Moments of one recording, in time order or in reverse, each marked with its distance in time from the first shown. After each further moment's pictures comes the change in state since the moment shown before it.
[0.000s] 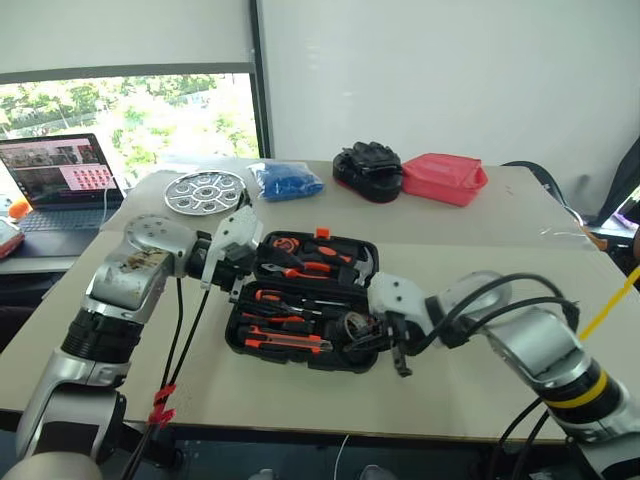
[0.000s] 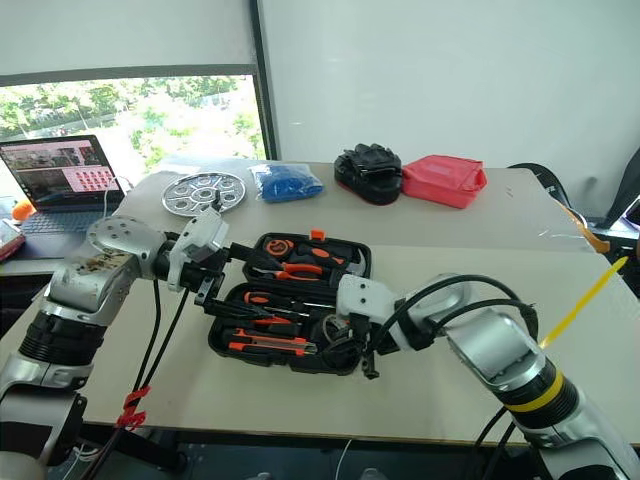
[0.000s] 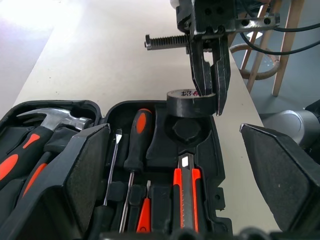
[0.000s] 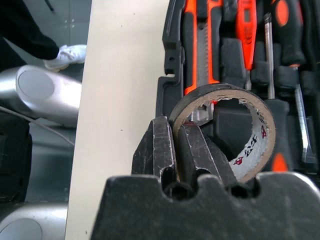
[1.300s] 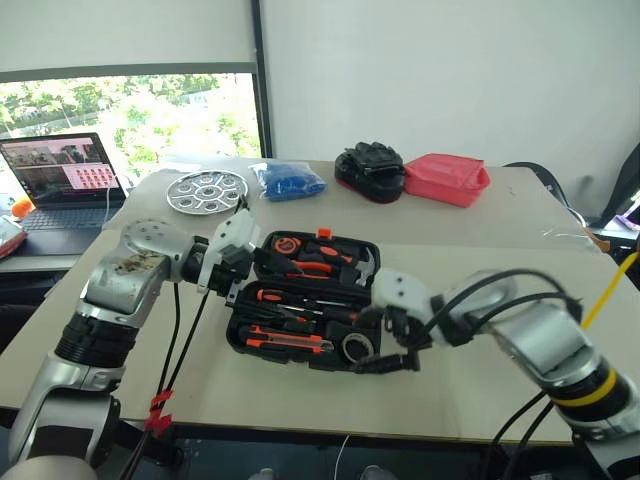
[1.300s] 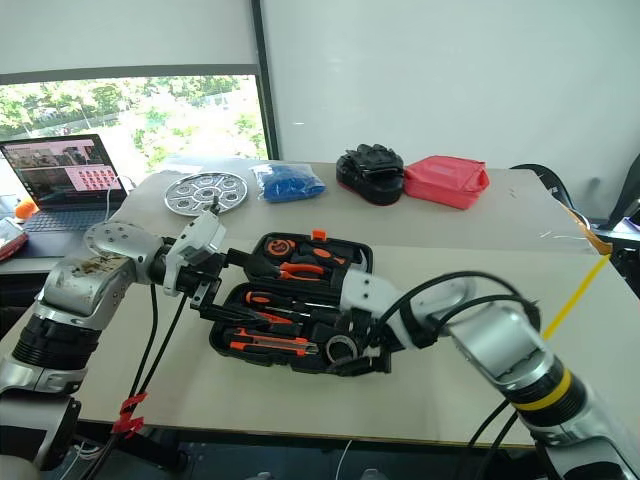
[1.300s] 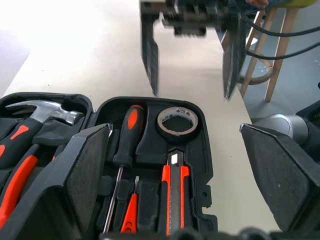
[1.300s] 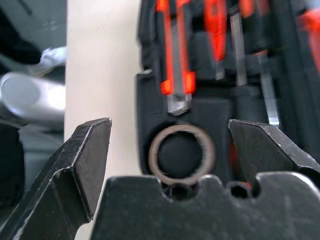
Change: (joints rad) left arm 0.015 0.009 0.001 -0.016 -0.027 0.032 0.003; right arm -0.028 -0.070 -0.124 -0.053 0.101 0.138 -0.032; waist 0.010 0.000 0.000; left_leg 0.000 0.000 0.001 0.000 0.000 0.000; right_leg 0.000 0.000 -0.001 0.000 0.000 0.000
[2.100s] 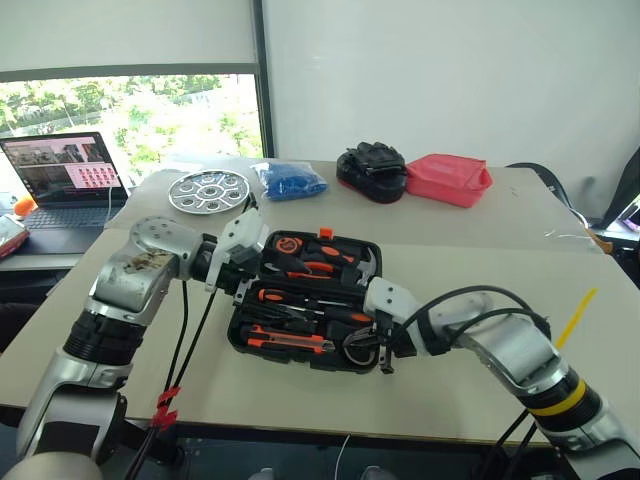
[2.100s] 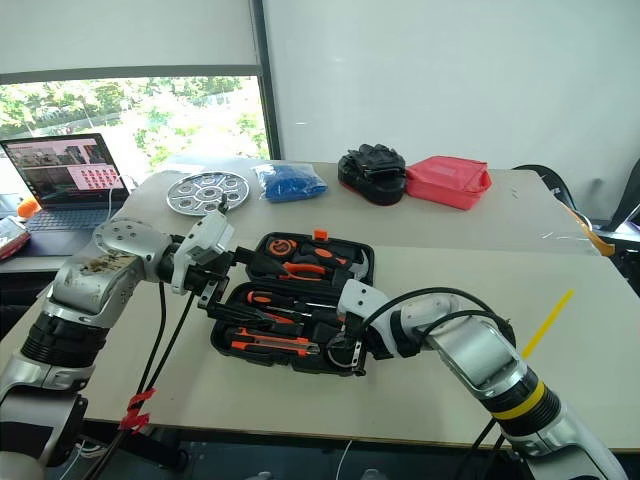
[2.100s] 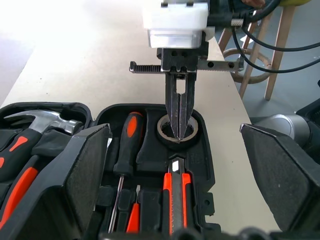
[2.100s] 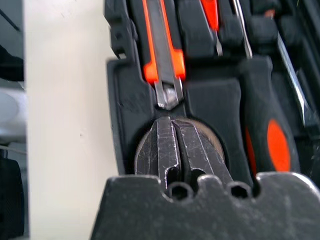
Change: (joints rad) left arm -0.021 -0.012 -0.020 -0.006 0.001 -0.006 0.008; right arm 0.098 0.133 0.134 0.161 -0.088 -0.112 -0.154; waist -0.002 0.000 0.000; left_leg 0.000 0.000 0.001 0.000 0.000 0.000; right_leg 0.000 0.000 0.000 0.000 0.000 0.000
